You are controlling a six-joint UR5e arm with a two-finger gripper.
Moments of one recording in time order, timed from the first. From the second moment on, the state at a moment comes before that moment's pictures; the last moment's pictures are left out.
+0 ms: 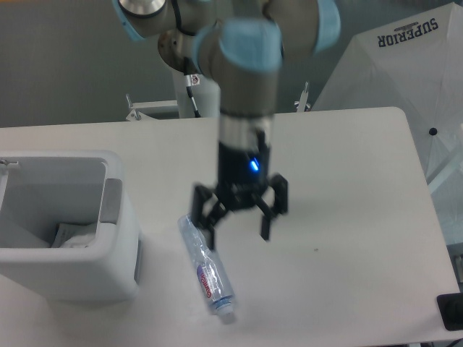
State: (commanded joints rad) arm 2.44 -2.01 -1.51 -0.74 1.35 -0.04
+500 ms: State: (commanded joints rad) arm 2.40 -2.18 -1.45 -0.75 1.37 -0.04
